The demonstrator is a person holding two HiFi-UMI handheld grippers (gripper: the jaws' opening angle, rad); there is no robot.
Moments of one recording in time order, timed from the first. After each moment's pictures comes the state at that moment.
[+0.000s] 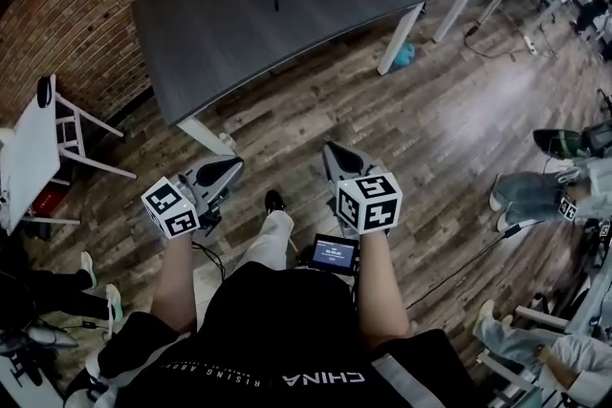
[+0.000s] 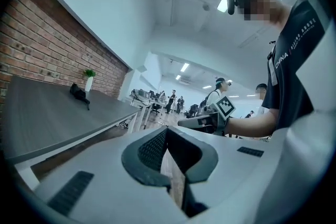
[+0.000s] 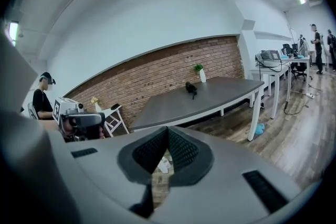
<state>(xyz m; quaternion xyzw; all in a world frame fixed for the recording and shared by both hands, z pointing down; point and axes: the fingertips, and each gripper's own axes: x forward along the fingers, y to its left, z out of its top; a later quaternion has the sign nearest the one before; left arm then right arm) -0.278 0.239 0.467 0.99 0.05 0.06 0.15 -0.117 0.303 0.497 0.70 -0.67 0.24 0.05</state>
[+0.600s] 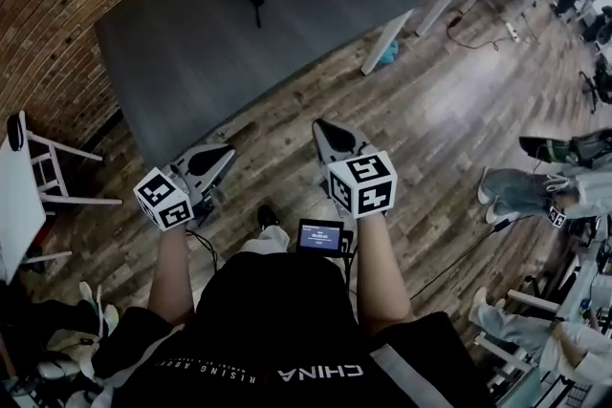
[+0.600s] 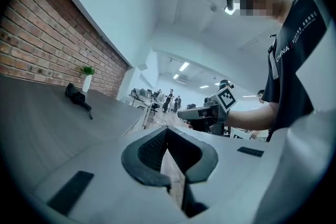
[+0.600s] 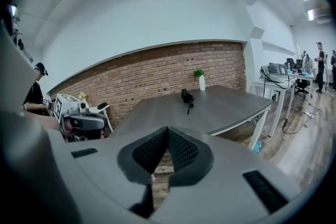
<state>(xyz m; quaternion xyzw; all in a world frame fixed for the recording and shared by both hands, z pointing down) -0.197 0.081 0.474 0.98 0.08 0.07 0.15 -0.043 0.143 0.471 0.72 -0.66 0.21 0.09</state>
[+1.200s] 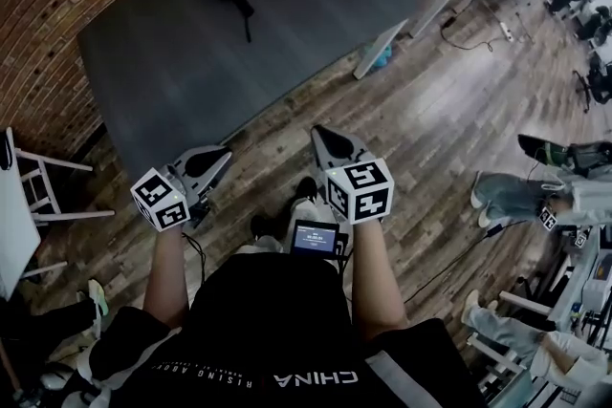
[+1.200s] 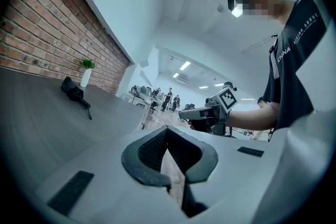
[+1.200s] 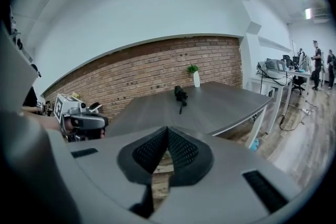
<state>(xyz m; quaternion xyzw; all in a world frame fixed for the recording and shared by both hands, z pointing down) -0.143 0.028 0.494 0.98 0.10 0.08 0.17 0.010 0.102 0.489 0.73 -0.64 0.23 0.09</state>
